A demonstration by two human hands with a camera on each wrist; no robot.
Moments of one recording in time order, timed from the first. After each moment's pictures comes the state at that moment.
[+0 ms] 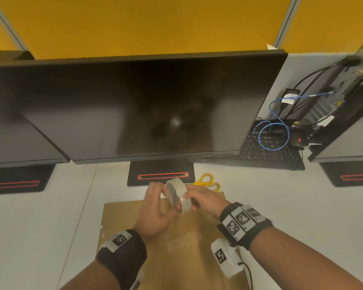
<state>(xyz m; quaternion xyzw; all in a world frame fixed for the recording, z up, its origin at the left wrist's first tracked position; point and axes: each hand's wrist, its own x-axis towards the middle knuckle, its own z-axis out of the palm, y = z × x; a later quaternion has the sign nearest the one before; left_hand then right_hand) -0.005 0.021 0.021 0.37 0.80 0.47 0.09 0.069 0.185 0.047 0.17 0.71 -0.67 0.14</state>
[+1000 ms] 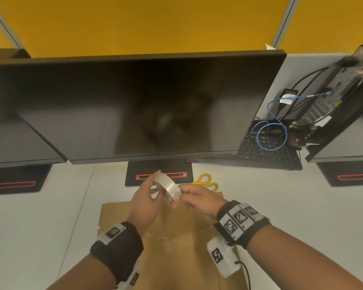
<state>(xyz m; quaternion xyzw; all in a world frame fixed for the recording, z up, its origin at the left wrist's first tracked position) -0.022 0.027 0.029 0.20 0.83 0.48 0.18 0.068 0.177 0.063 0.10 0.72 -0.67 0.12</state>
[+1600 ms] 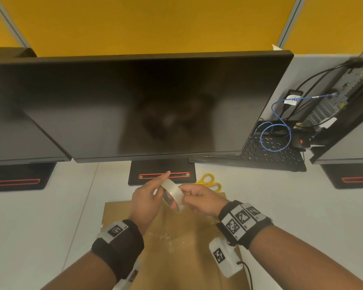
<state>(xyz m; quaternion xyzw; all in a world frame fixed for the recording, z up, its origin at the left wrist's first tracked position) -0.020 0.023 0.046 0.24 0.84 0.47 0.13 0.065 0.174 0.066 0.10 0.72 -0.67 0.14</state>
